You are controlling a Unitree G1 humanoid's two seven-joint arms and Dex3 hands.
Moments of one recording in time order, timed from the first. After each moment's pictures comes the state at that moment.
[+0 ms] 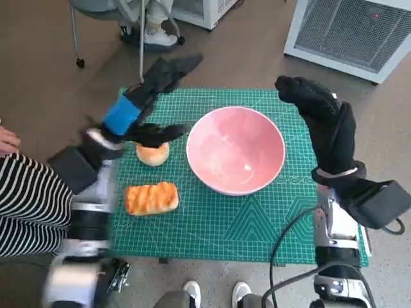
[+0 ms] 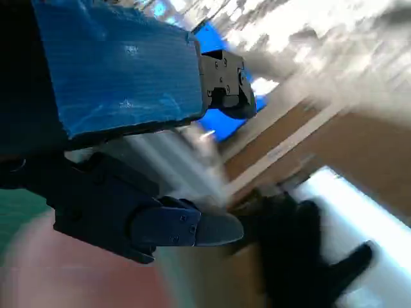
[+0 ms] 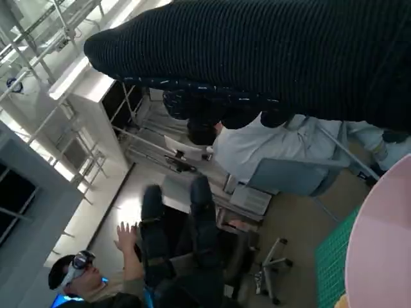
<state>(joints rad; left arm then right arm) -0.68 0.47 0.07 0.37 -0.06 -0.41 -0.63 -0.57 -0.16 -0.13 0.40 0.27 -0.57 0.44</state>
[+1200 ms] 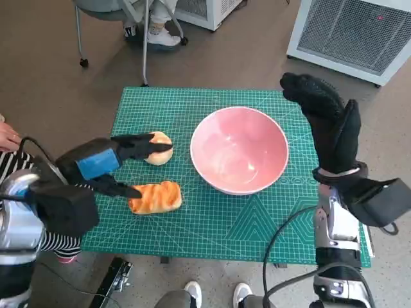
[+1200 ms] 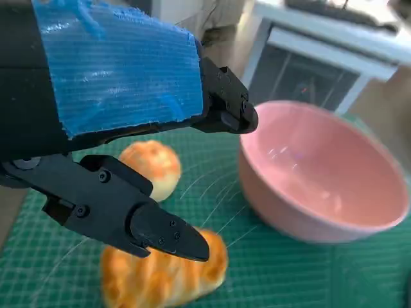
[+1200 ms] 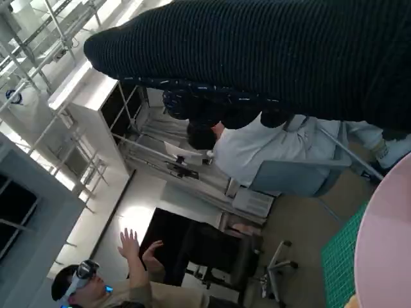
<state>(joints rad) -0.33 0.79 -0.02 -0.14 0.21 -0.06 -0.72 -0.57 -0.14 -0.14 0.38 0.28 -0.53 0.42</state>
